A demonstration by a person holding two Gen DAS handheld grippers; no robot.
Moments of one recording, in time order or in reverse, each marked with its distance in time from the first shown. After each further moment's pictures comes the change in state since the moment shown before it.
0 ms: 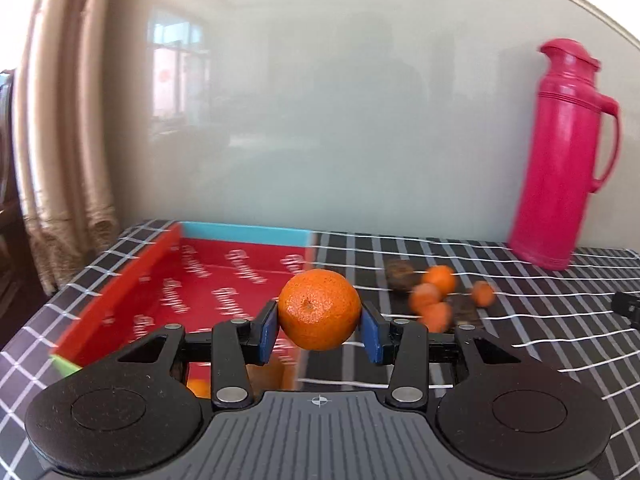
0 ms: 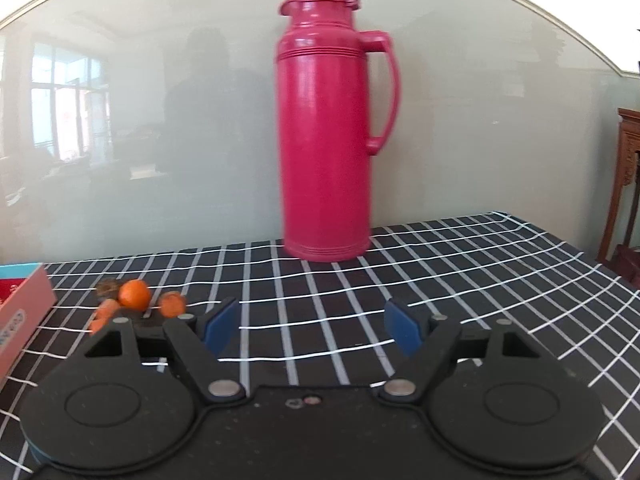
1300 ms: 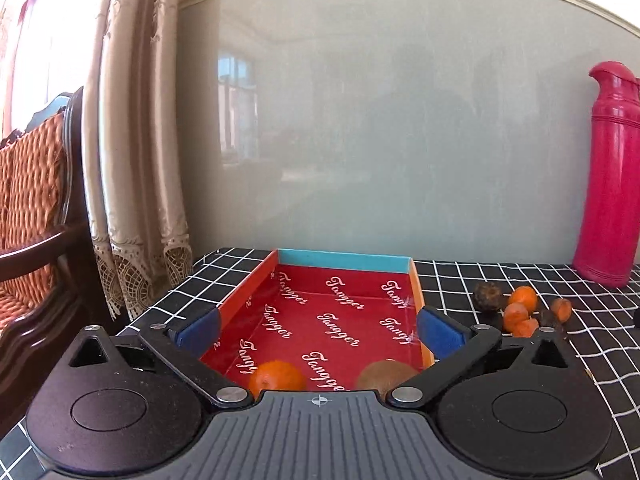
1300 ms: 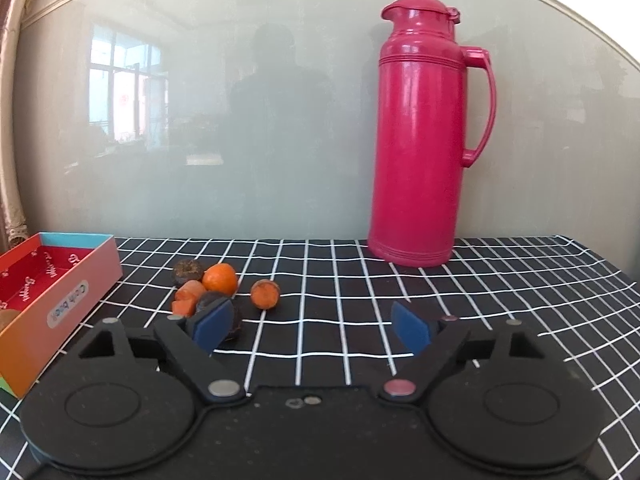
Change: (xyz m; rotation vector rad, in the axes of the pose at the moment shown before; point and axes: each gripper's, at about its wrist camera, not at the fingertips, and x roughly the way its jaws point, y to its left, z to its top) left arm -0.012 0.051 -0.008 -0.001 -0.115 0.157; right arm -0.001 0.053 -0.010 -0.109 -0.005 0.147
